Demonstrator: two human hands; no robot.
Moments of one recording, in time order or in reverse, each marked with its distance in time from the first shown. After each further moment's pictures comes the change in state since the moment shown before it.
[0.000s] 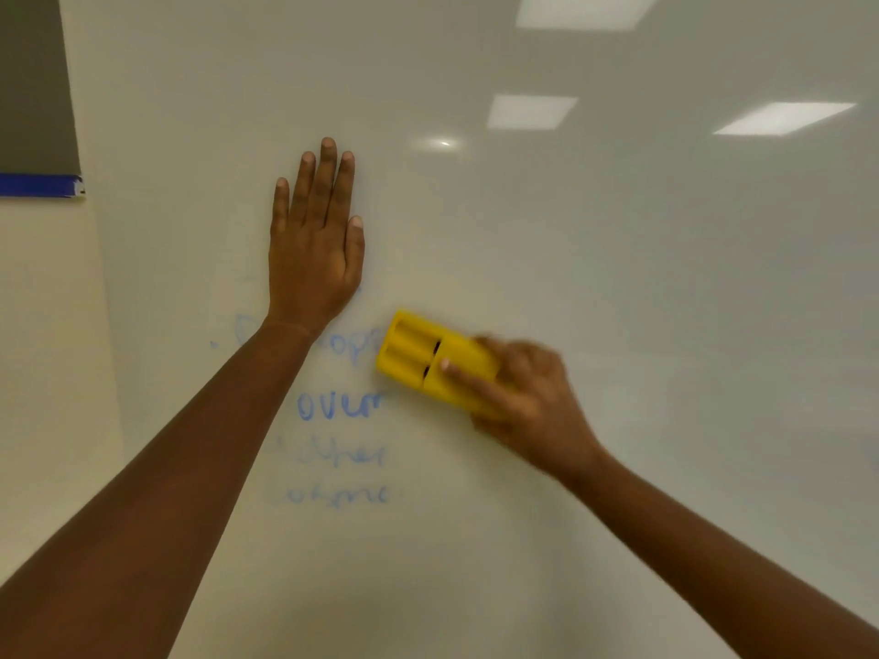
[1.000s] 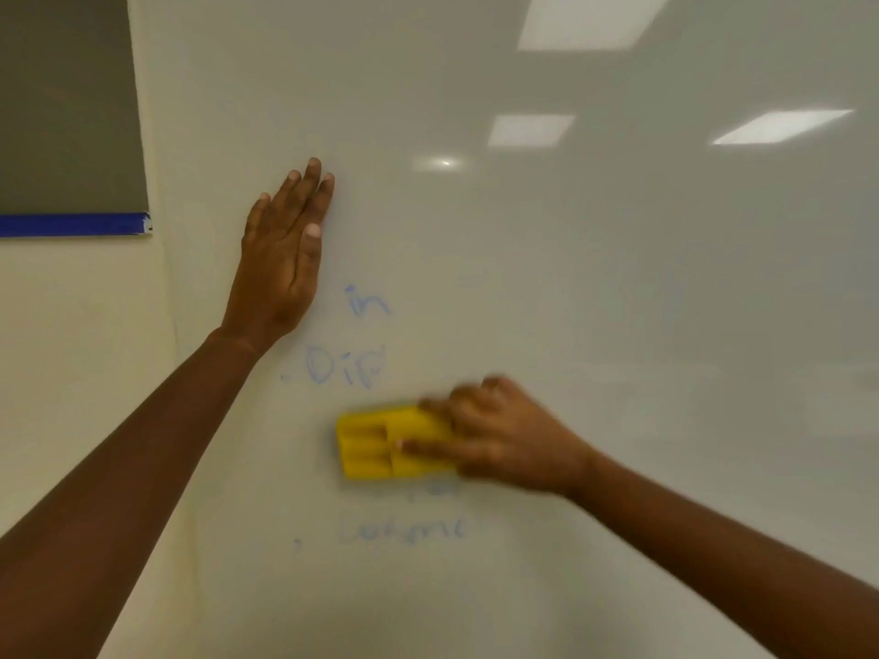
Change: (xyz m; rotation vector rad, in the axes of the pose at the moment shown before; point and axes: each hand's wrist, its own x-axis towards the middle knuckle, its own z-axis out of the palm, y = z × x) left_hand 0.003 -0.094 -0.031 -0.256 -0.063 0.083; right_hand 0.063 -0.050 0.025 -0.033 -0.177 -0.382
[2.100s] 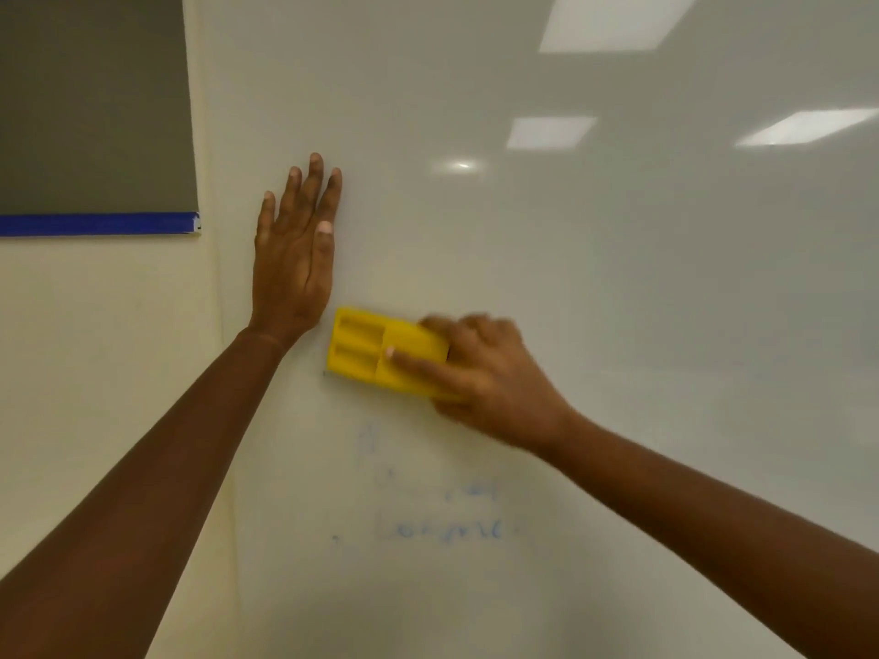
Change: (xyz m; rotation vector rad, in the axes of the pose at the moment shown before) left_hand -0.004 -0.020 -0.007 0.040 0.080 -0.052; right_hand 0.063 -0.001 0.004 0.014 0.170 0.251
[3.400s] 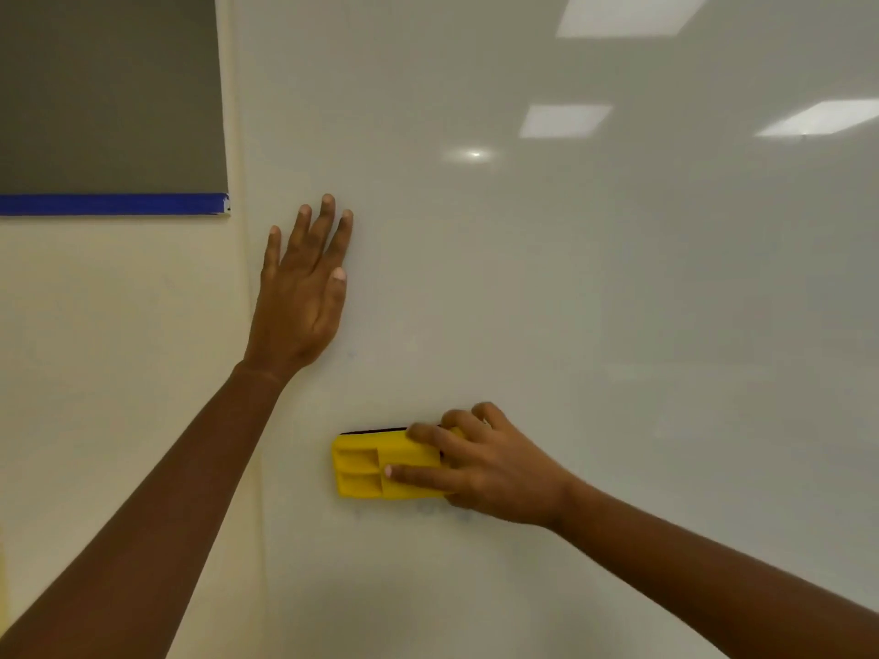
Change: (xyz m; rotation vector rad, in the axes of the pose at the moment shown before) left_hand -0.048 -0.015 -0.014 0.126 -0.176 0.028; right_hand -0.047 -0.050 0.027 0.004 -0.221 -0.248
